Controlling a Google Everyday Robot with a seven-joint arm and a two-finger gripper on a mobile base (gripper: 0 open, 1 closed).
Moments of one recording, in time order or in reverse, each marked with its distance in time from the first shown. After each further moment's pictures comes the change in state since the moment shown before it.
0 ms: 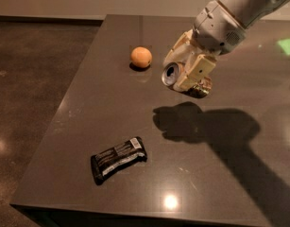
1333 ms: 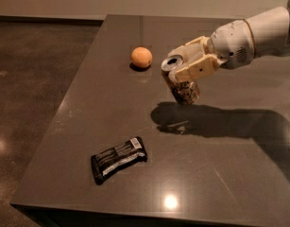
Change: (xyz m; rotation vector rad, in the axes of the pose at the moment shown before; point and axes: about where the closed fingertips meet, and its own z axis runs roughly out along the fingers) arm 0.000 -0.020 -0.008 0.155 -0.485 0.284
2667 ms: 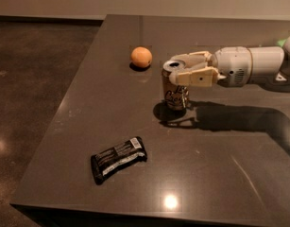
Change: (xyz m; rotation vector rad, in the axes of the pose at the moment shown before) arm 0.020 -0.012 0.002 0.023 -0.325 0.104
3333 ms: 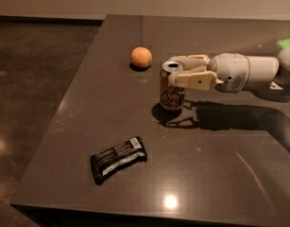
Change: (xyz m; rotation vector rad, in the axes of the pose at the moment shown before) arm 0.003 0.002 0.001 -0.021 -0.112 0.001
